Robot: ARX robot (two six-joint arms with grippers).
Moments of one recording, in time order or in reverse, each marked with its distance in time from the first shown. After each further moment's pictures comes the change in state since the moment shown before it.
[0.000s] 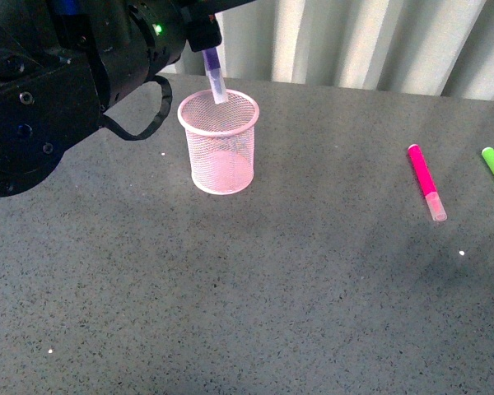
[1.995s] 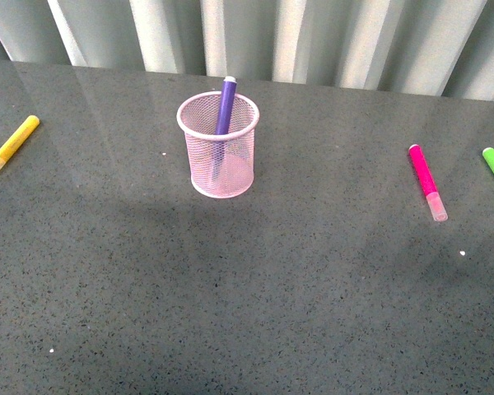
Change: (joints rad) left arm 0.249 -0.814 -0.804 0.007 0.048 0.310; right arm 0.000 0.000 0.000 0.000 0.000 0.000
